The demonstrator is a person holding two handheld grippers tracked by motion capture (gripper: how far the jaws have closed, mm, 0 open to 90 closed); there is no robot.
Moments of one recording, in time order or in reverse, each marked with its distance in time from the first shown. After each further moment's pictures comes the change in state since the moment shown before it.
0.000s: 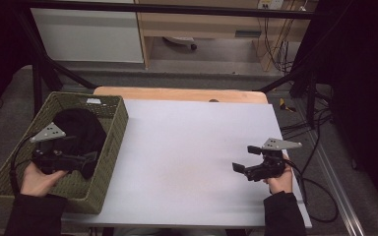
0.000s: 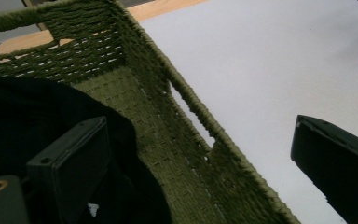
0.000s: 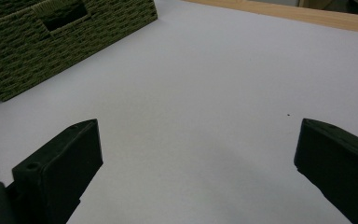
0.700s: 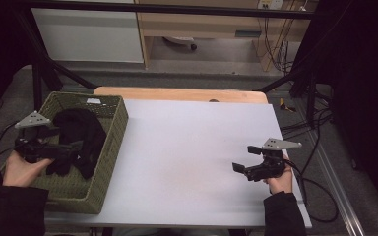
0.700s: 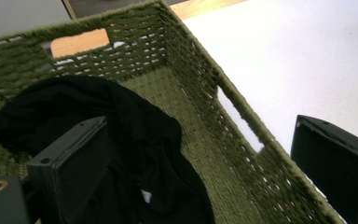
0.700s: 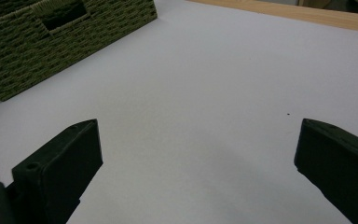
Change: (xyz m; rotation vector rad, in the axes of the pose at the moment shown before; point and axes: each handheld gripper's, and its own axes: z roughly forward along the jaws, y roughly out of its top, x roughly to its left) left arm 0.029 0.023 -0.019 0.038 0.091 -0.028; right arm 0.000 0.000 0.000 0.006 -0.002 -0.001
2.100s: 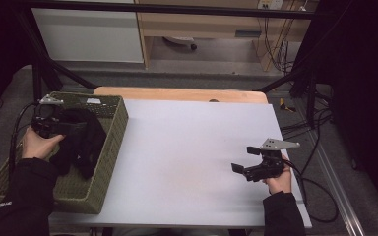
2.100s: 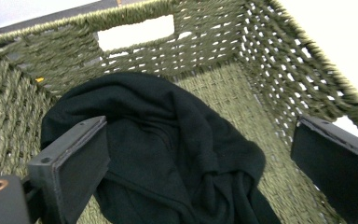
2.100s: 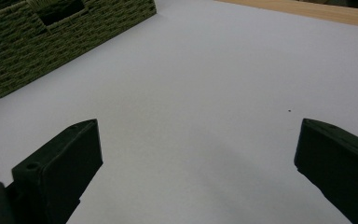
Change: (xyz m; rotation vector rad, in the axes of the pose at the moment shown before) left arm 0.051 0.018 0.072 0.114 0.140 -0.052; right arm 0.000 -0.001 0.003 0.013 -0.003 -0.003
